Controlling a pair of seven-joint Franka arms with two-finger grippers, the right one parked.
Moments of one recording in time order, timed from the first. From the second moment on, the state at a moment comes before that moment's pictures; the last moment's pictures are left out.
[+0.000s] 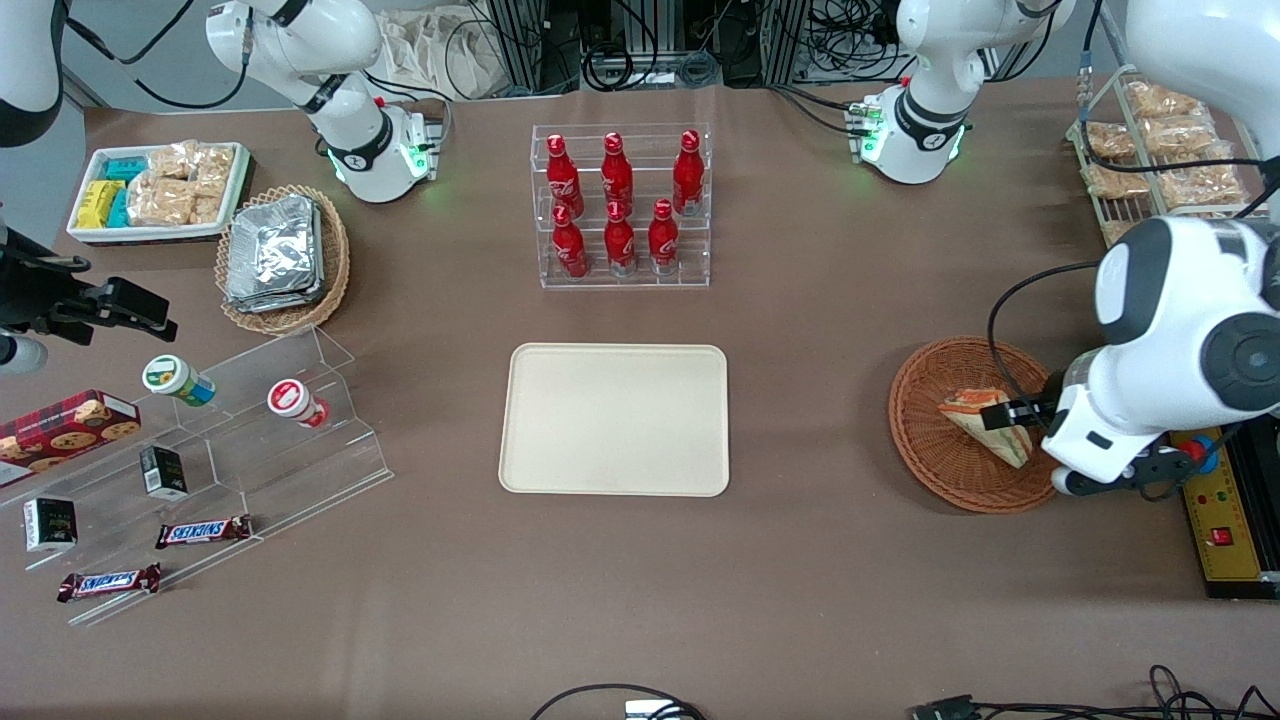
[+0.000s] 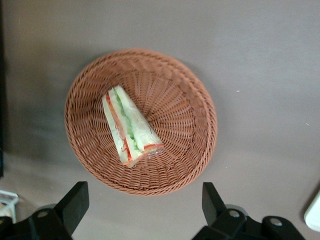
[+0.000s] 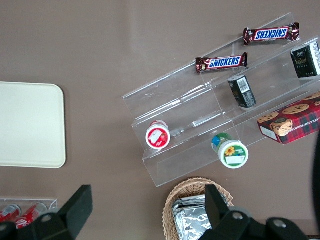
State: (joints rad) arm 0.12 0.39 -0.26 -1.56 0.16 1.71 -0.43
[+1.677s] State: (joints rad) arm 0.25 0.48 -0.26 -1.92 0.16 2.21 -0.83
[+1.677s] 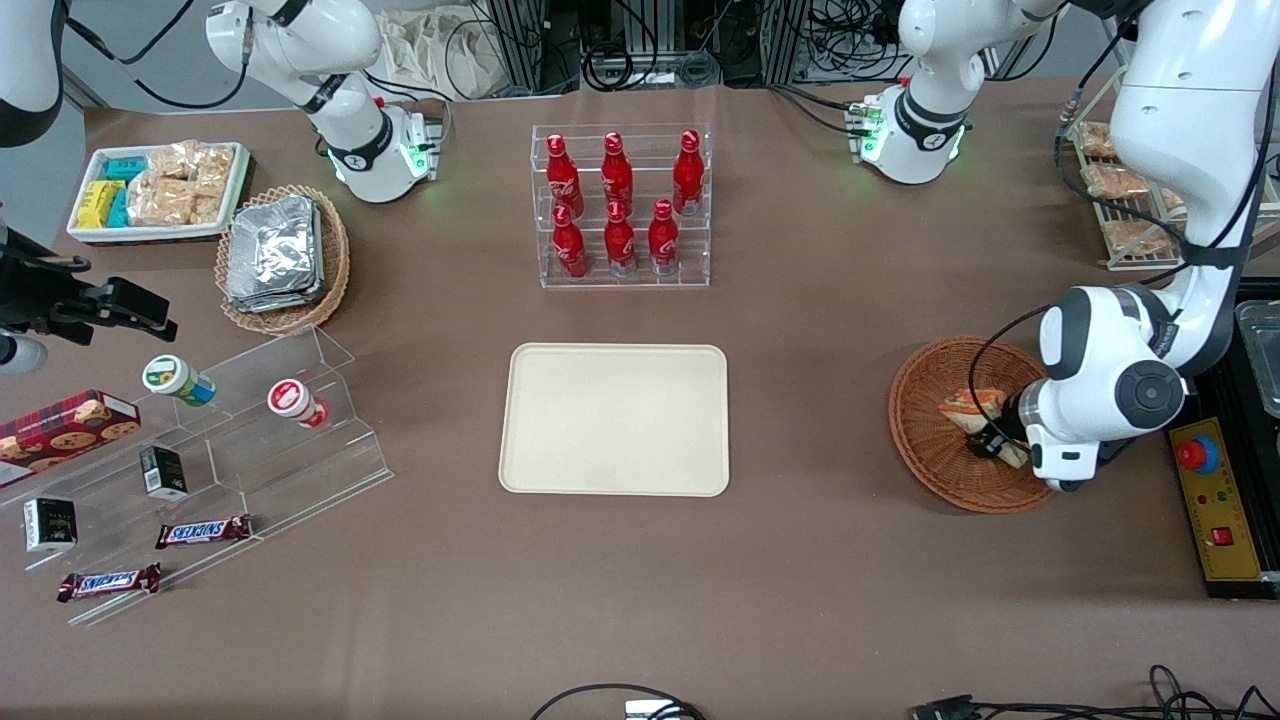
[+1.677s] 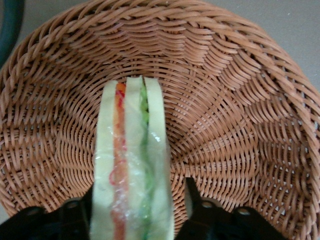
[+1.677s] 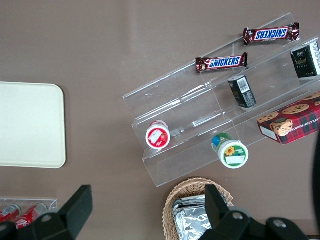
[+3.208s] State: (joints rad) arm 0.08 0.41 -0.53 -1.44 0.15 1.63 -0.57
